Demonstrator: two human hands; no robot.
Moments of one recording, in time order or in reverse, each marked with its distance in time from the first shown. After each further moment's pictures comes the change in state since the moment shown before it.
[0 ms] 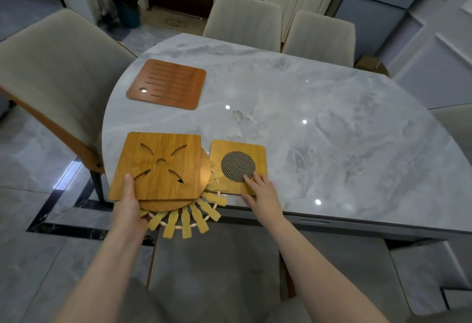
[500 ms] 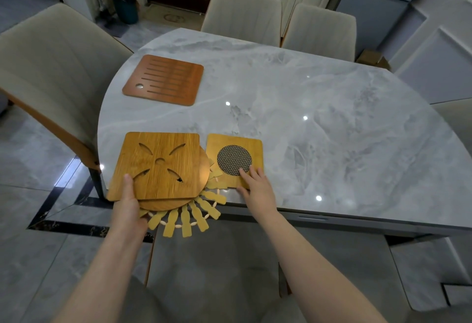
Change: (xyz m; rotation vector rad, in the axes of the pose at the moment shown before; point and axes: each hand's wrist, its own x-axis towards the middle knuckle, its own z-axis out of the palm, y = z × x) left_hand -0.007 -0.008 0.005 -0.007 0.023 -0.015; right_hand 0.011 -0.006 0.006 -0.061 0.039 0.012
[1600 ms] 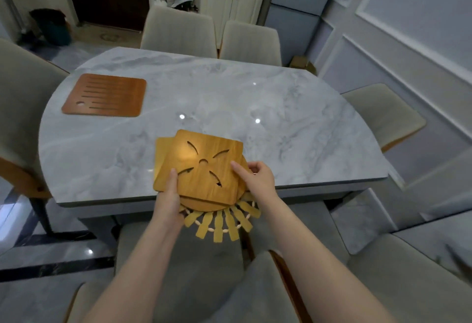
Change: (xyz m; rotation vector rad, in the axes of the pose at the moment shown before) left_hand -0.114 -0.073 0.062 0.208 -0.467 -0.119; right_hand -0.112 0.010 -0.128 0.896 0.301 0.490
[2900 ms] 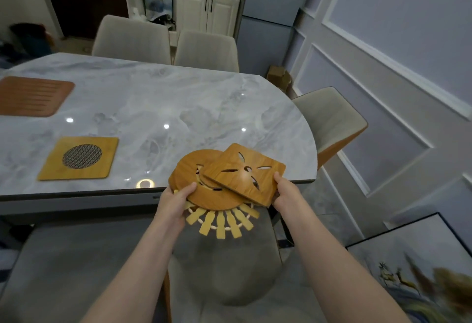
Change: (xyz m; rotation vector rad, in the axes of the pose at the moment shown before) left_hand -0.075 -0.186 0.238 0.113 -0.090 0.045; right_hand 0.063 0.065 -0.338 0.650 0.213 0.531
